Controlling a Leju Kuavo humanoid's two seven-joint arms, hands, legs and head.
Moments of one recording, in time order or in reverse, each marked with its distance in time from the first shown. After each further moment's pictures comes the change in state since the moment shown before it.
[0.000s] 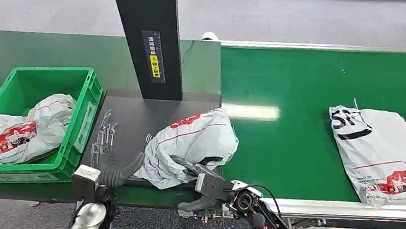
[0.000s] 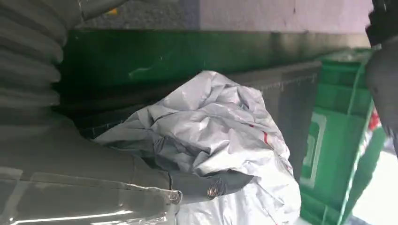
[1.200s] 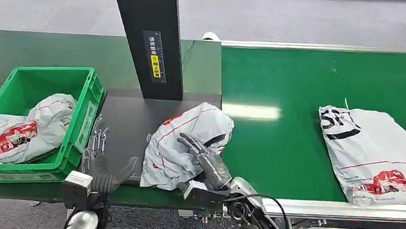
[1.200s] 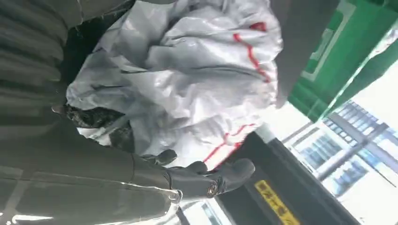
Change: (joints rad) left arm 0.084 -0.027 0.055 -0.128 -0.064 -0.029 0.053; right arm 0.106 0.002 -0.002 -0.237 0.197 -0.592 0.063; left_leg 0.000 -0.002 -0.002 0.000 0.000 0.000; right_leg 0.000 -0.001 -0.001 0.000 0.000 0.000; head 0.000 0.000
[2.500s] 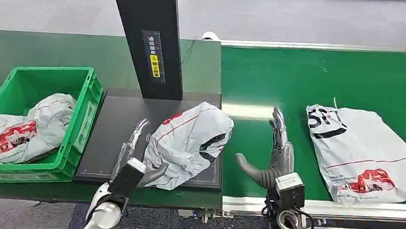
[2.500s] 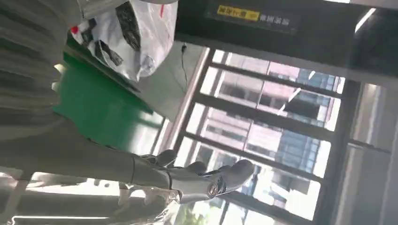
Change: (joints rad) left arm -0.158 0.003 -0.100 0.235 -0.348 0.076 0.234; right arm 0.250 -0.041 -0.364 -0.485 -0.466 0.029 -0.057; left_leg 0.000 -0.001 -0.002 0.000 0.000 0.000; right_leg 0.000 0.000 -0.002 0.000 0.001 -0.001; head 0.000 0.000
